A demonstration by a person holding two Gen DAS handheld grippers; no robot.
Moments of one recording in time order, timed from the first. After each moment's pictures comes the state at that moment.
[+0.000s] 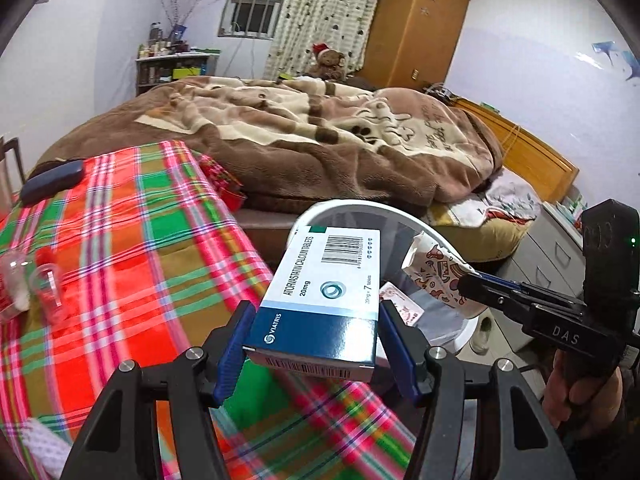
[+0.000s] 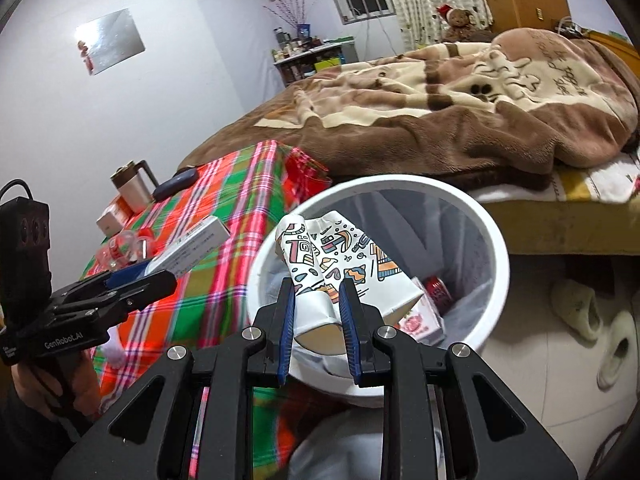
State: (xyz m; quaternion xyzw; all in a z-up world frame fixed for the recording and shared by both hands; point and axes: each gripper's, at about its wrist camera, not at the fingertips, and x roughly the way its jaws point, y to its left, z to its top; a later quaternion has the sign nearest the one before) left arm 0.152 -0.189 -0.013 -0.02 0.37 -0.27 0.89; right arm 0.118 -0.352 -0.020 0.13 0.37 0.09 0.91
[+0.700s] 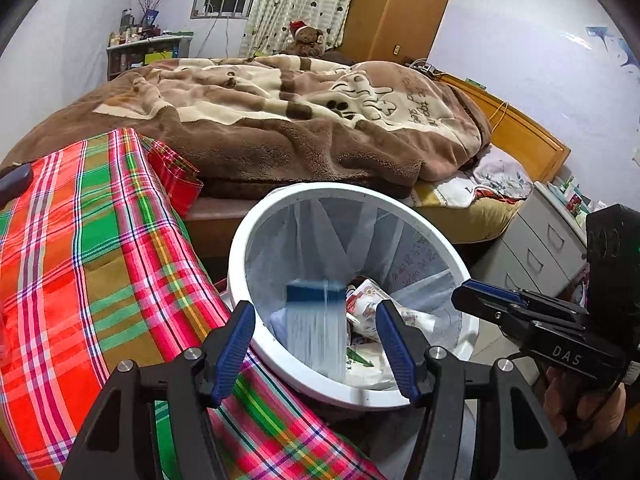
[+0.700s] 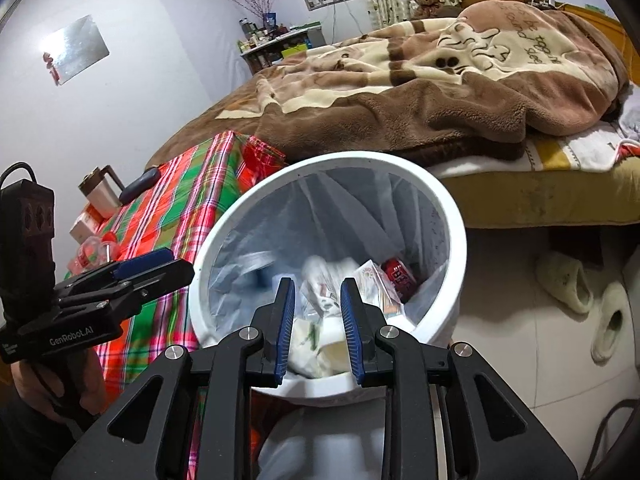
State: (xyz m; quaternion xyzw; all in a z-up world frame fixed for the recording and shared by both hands) left arm 0.188 -0.239 -0.035 -0.01 0.40 -0.30 0.87; right arm 0.125 -0.378 -0.035 0.15 0.39 0.04 0.91
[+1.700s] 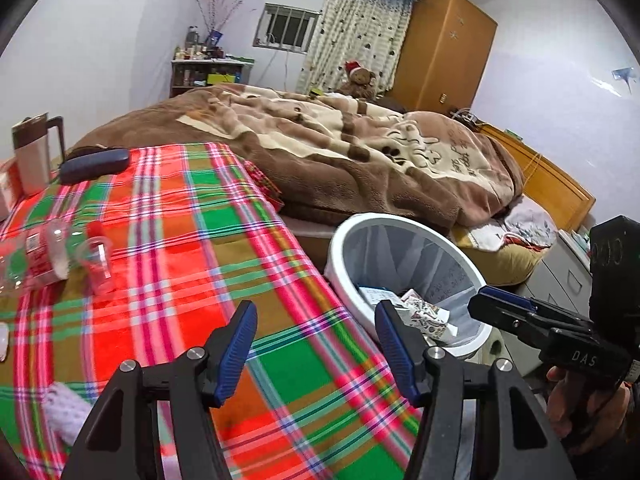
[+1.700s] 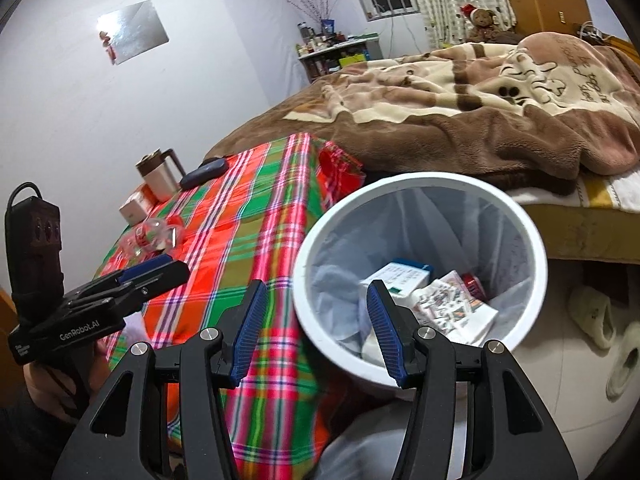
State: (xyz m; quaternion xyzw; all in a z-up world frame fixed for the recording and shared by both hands) left arm 0.133 -0.137 -0.007 -0.06 0.35 -0.21 0.91; right arm 0.116 -0.318 -0.015 0.12 0.37 0.14 0.91
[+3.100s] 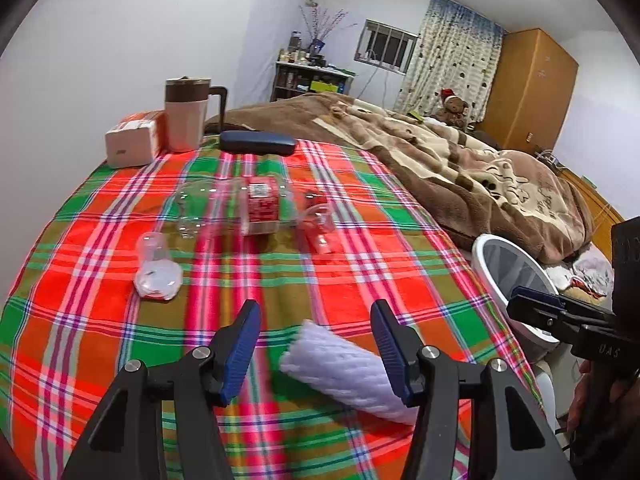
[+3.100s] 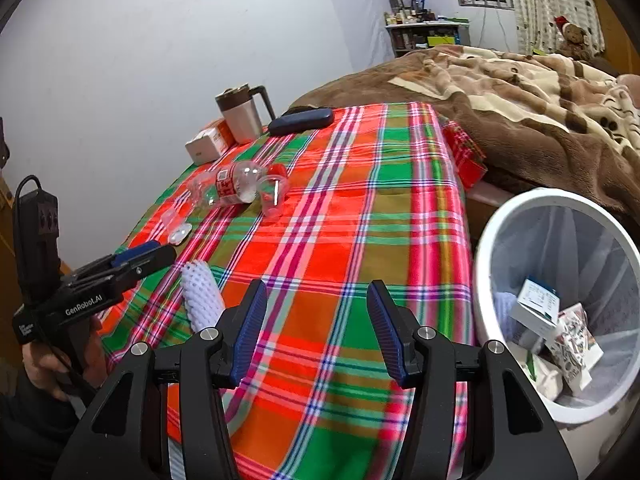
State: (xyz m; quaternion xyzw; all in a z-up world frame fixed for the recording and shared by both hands) left arm 0.089 0.027 -0.018 -0.10 0.35 -0.05 0.93; right arm 0.131 -0.201 -0.014 0.05 0.41 0.26 0.88
